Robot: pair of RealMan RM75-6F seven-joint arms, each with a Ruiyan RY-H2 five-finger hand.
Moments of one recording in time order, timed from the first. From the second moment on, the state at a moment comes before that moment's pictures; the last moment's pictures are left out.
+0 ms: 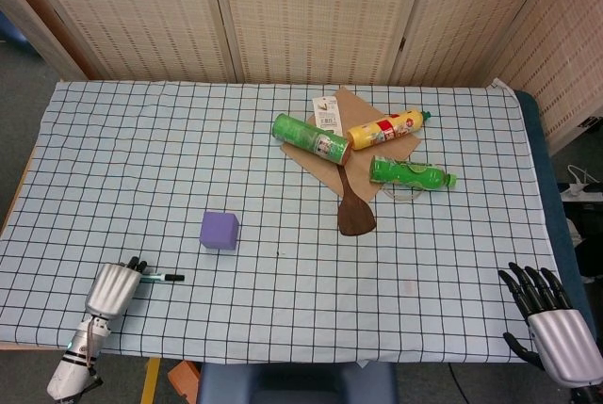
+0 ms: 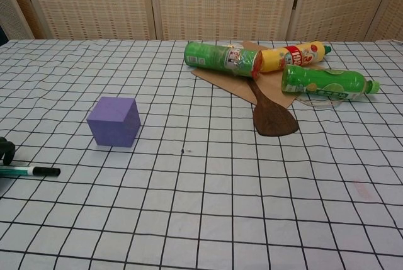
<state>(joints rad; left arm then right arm) -0.25 -1.70 0.01 -0.81 1.62 1.37 0.35 -0.08 -1.03 -0.10 -1.69 -1.75 1.56 -0.16</state>
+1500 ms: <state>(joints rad) -0.48 -1.83 0.02 -0.25 1.65 1.32 -0.19 -0.07 -1.06 -0.08 -1.71 -1.70 1.54 -0.24</state>
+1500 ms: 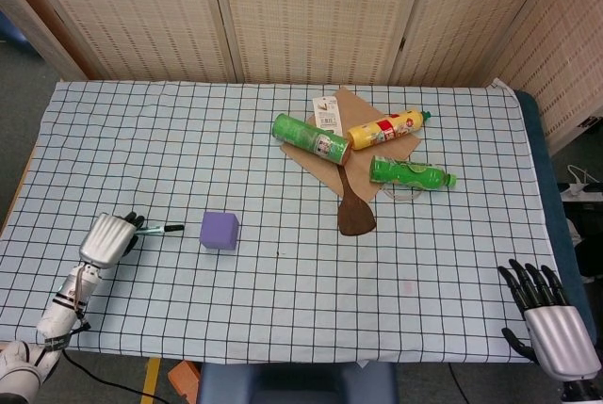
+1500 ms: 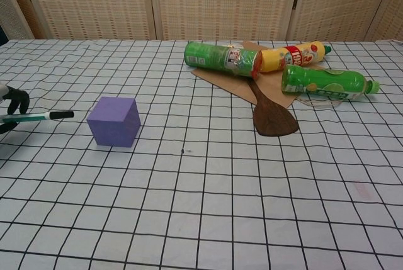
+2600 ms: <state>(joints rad) -0.64 -1.91 0.01 -0.48 1.65 1.34 0.12 -0.07 -0.99 -0.10 -1.70 -1.71 1.55 -0.09</state>
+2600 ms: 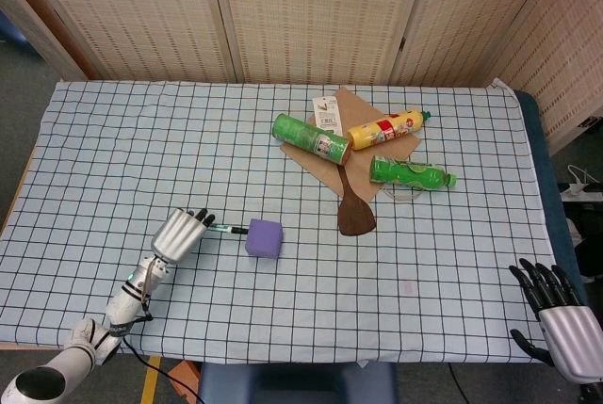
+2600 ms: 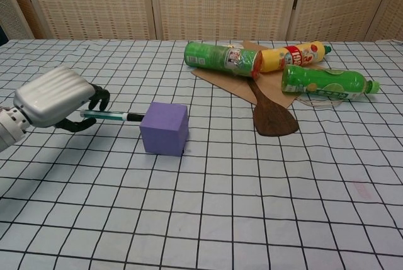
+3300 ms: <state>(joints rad) -0.74 -1.97 -0.04 -0.76 1.63 1.24 0.46 -0.10 -0.92 -0.12 -1.65 -1.77 1.66 0.13</state>
